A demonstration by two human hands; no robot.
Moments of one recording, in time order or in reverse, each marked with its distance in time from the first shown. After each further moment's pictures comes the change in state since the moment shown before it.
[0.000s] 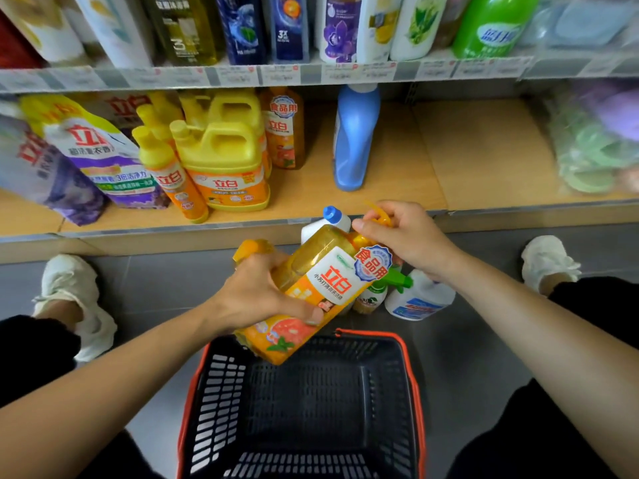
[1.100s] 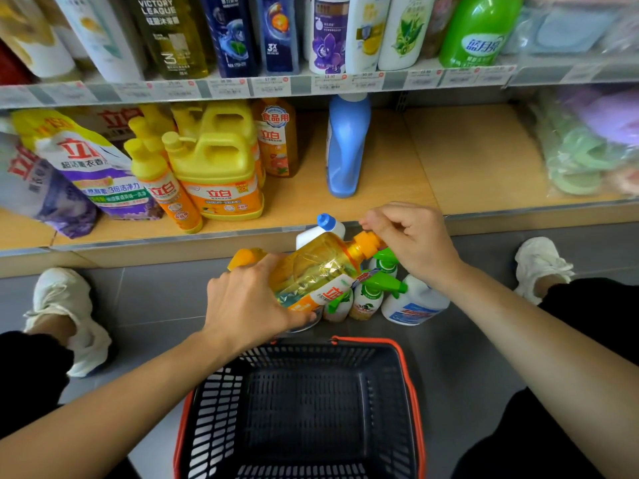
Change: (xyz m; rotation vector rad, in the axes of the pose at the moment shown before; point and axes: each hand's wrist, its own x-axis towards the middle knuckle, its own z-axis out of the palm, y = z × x) left_hand -0.001 -0.006 0.020 0.745 0.587 0.191; right_hand -0.013 -0.008 -0.008 -0.321 0.228 -0.435
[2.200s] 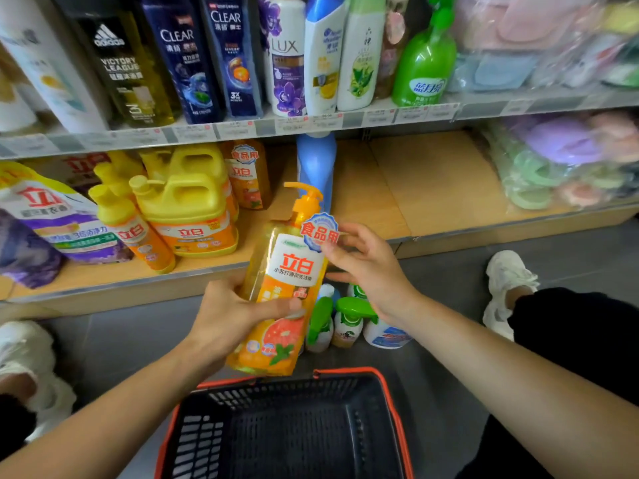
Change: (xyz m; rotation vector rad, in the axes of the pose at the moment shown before) left_hand 0.030 0.015 -0.012 -1.086 -0.281 -0.342; right_hand 0.003 -0.015 0.020 0.728 0.070 0.618
